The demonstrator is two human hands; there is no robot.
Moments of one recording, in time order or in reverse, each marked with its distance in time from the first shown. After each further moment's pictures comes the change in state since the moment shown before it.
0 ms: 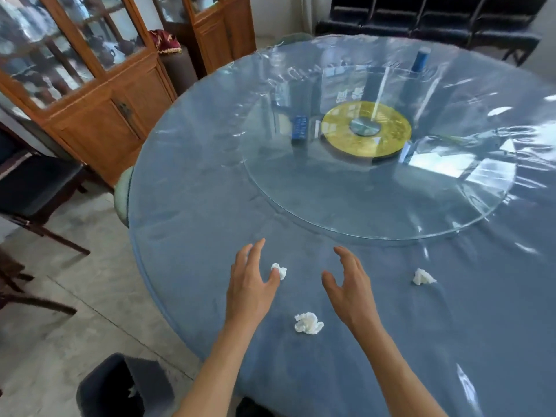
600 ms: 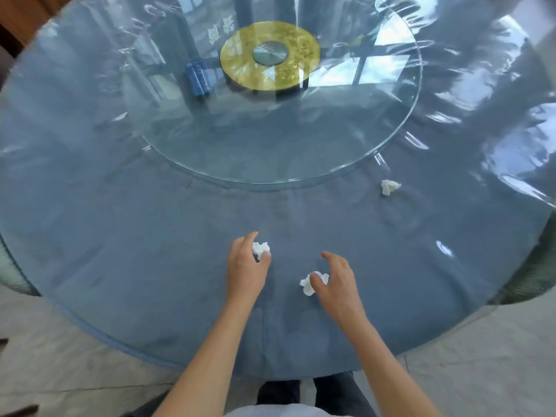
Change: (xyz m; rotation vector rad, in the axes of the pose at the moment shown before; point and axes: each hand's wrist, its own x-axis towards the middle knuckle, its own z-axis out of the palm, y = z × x) left_hand 0.069 -0.076 0.057 -0.014 -0.464 0.090; right_hand -0.056 0.041 0.108 0.059 0.209 0.566
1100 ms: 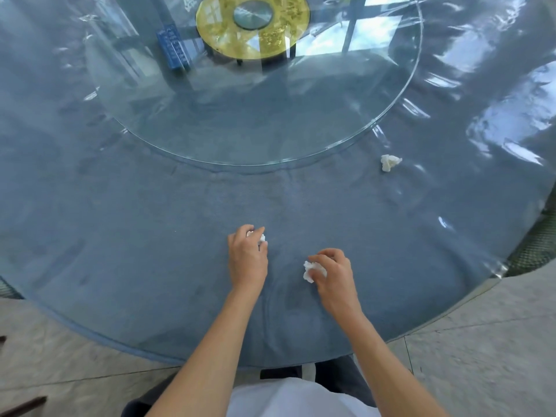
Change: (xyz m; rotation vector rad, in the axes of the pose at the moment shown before) left_hand 0.013 -0.014 0.027 0.233 0.004 0.112; right_hand 0.000 0.024 0.024 -0.095 0.084 -0.114
